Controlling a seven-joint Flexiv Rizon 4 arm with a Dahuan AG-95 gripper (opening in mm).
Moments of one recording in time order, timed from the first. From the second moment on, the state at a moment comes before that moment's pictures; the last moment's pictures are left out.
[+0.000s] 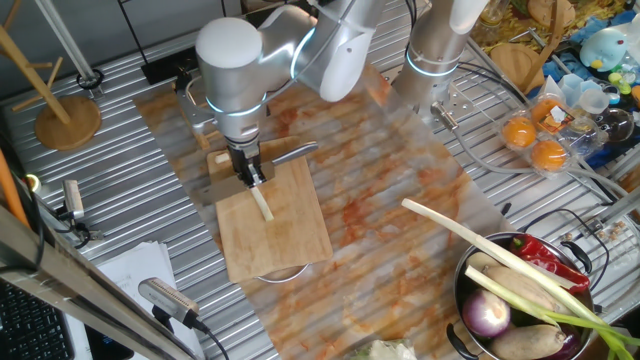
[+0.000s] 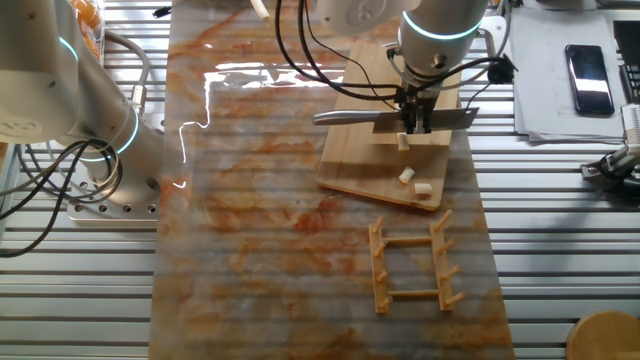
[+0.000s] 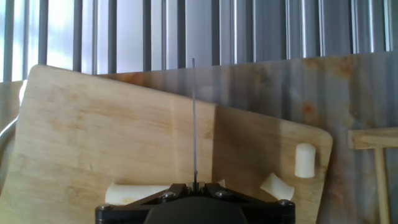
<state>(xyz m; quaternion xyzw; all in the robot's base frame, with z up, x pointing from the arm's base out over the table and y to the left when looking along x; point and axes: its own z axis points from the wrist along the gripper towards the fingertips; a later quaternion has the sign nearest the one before) 0.525 0.057 0.057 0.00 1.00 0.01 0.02</state>
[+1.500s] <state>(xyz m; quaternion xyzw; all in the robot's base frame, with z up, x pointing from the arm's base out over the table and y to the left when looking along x) 0.522 0.058 0.063 -0.01 1.00 0.01 0.01</state>
